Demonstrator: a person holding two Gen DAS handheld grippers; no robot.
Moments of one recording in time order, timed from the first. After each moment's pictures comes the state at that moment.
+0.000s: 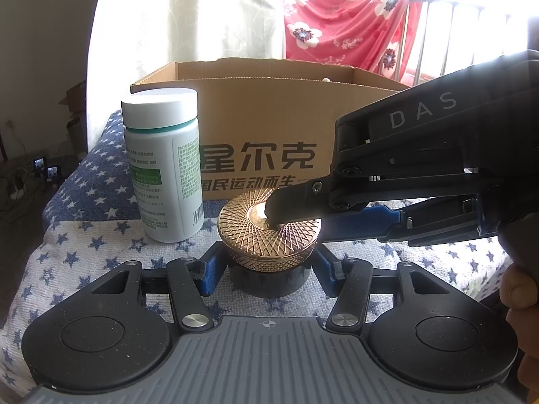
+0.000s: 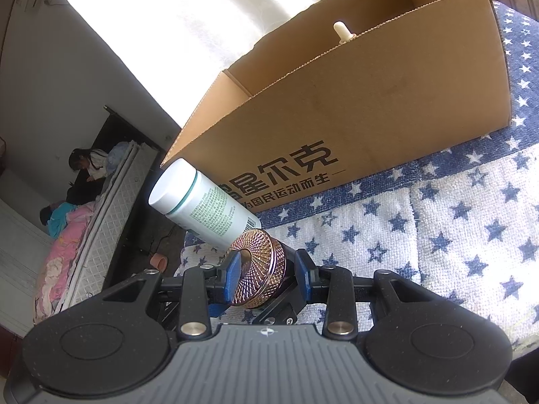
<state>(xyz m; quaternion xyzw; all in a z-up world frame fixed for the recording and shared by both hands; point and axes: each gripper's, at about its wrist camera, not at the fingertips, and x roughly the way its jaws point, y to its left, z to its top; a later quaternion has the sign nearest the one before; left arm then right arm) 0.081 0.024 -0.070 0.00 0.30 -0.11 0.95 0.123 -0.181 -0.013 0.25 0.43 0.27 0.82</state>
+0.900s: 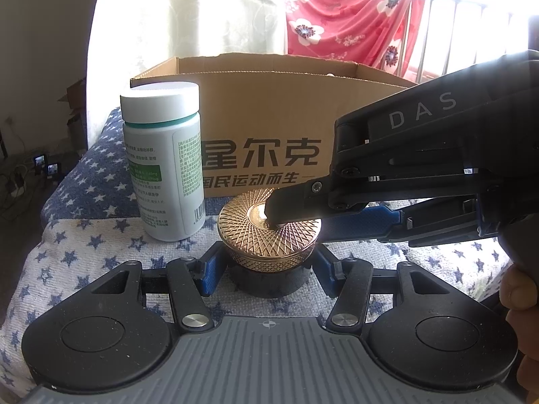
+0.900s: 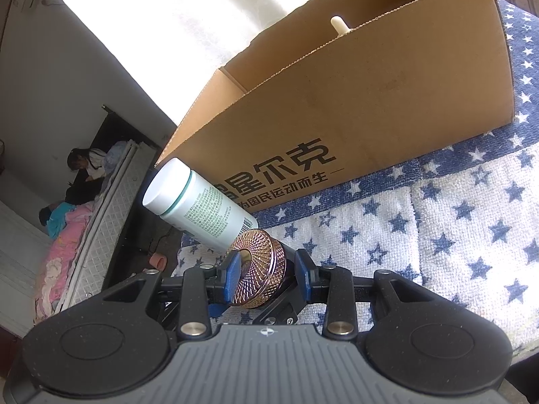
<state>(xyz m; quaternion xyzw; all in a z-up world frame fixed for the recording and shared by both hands) 0.078 0.022 -0.072 0.00 0.30 -0.11 0.95 0.128 -0.180 -0.017 0.26 0.44 0.26 0.82</state>
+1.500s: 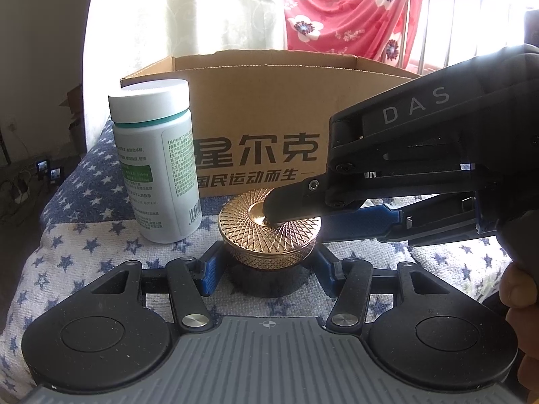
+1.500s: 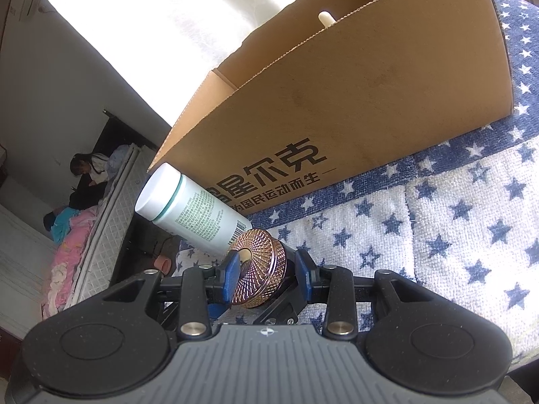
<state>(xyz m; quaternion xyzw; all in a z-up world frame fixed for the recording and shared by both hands) 0.071 0.018 -0.073 0.02 0.31 -0.10 0.95 0.134 -0.185 -0.026 0.27 0.44 0.26 0.81</state>
